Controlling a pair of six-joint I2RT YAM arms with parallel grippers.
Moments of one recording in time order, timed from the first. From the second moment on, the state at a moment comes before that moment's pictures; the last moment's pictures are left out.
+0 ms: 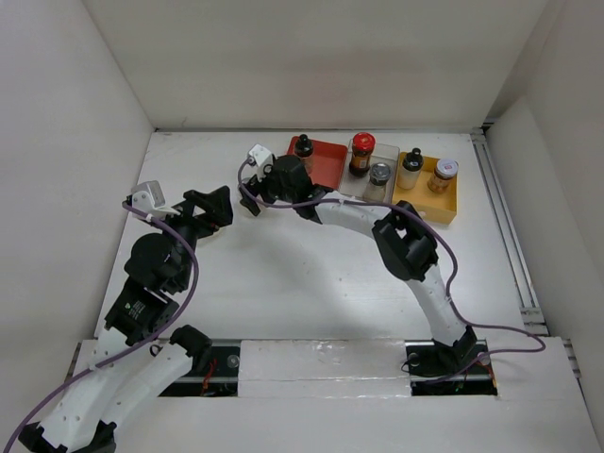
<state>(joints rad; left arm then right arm) -0.57 0.54 0.82 -0.23 -0.50 -0.52 0.80 2.29 1.79 0.19 -0.20 -0.06</state>
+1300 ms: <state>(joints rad) -0.57 0.55 0.82 -0.23 -0.48 -0.52 0.59 1.90 1.50 0.45 -0.26 0.08</state>
